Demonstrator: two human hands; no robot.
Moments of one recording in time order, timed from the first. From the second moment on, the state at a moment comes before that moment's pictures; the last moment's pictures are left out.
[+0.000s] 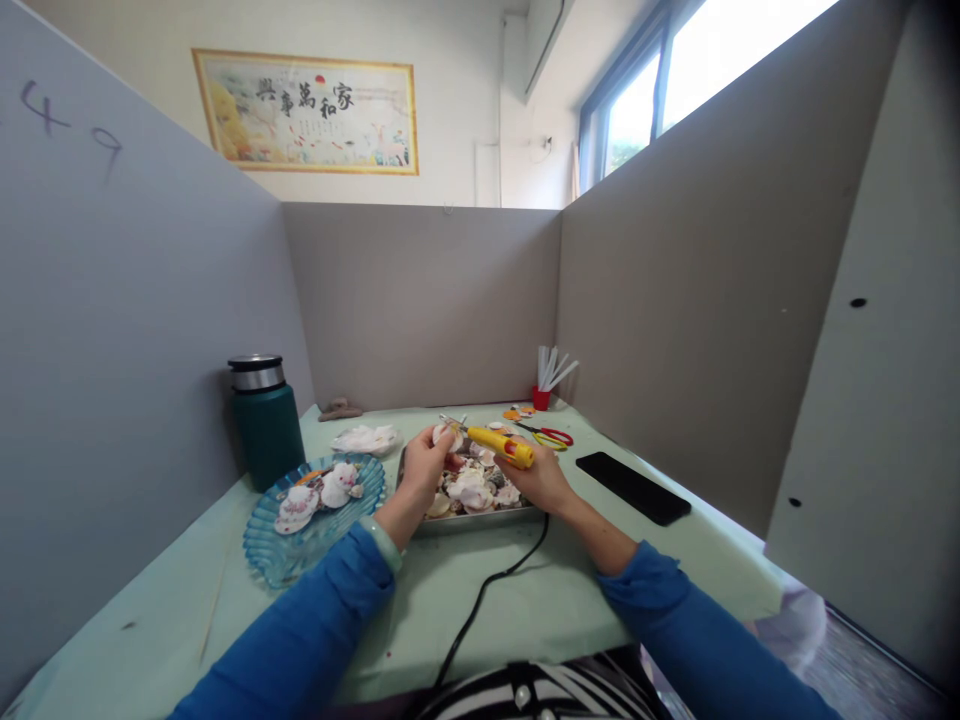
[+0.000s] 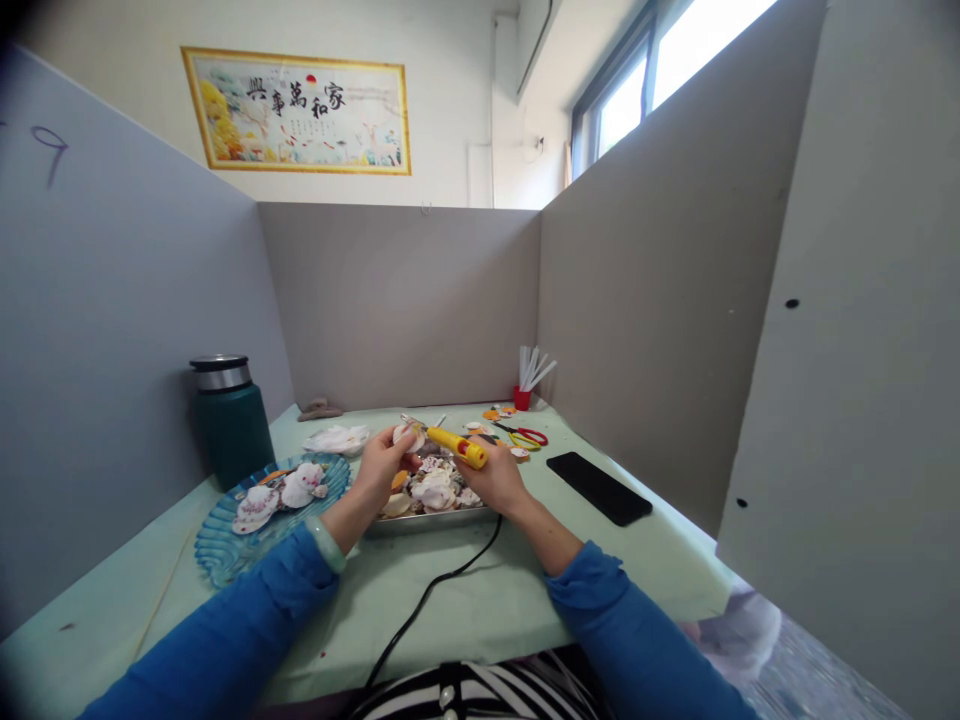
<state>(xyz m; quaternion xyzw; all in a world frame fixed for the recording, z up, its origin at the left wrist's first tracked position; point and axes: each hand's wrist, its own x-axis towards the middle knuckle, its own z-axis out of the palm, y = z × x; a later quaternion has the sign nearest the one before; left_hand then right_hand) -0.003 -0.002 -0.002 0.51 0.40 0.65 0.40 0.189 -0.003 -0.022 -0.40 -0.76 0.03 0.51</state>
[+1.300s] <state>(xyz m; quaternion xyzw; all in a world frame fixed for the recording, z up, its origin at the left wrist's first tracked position) 0.000 -0.008 0.001 0.52 0.39 0.62 0.44 0.188 -0.003 -0.020 -0.40 -0.75 0.03 0.53</state>
